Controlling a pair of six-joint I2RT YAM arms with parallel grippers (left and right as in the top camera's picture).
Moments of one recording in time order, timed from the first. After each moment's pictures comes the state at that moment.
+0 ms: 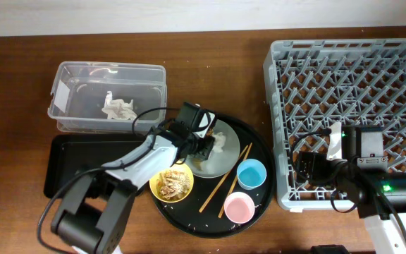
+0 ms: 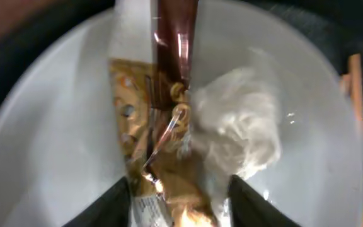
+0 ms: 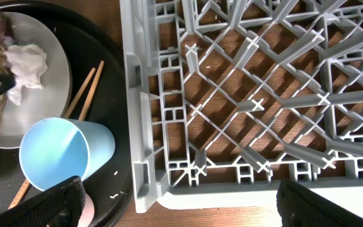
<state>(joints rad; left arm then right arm) -0.53 1.83 1.04 -0.31 0.15 -0.11 0.01 0.97 0.98 -1.11 -0.05 0.15</state>
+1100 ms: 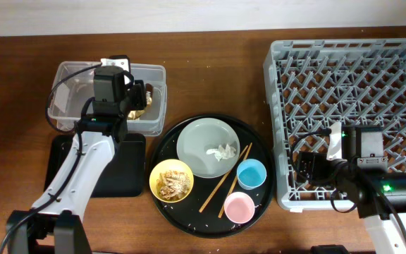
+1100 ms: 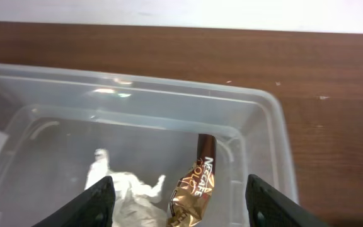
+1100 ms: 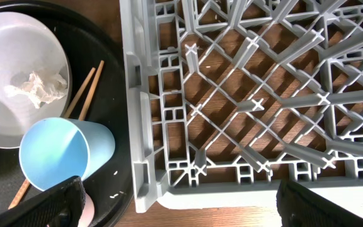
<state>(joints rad) -0.12 1.57 1.08 -0.15 -0.11 -0.10 0.01 0.97 0.98 -1.11 -0.05 0.15</state>
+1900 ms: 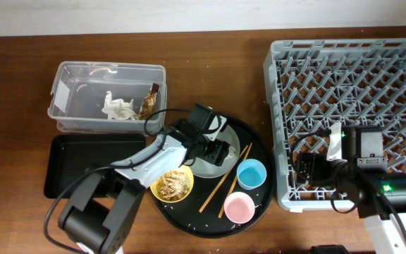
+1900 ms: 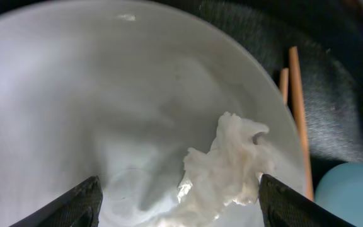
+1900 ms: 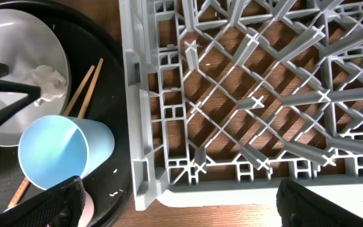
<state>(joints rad) -0.59 1.86 1.08 -0.33 0.21 -0.10 0.01 0.97 0.98 -1.12 -0.05 0.15</state>
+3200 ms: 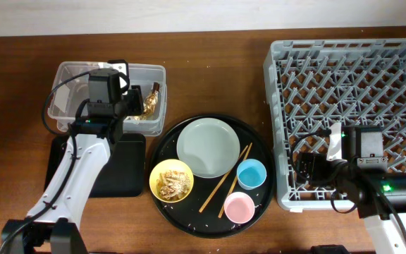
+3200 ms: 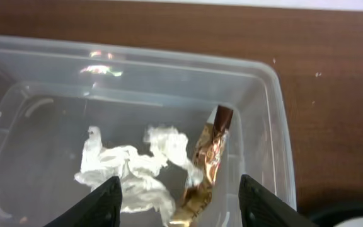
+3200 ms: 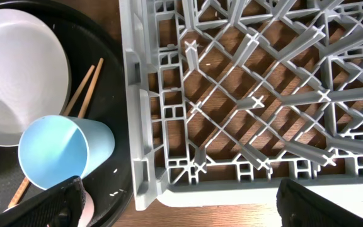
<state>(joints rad) -0.09 1.53 1.08 -0.27 -0.06 -0.10 0.01 0.97 0.98 -1.12 -0.05 0.15</state>
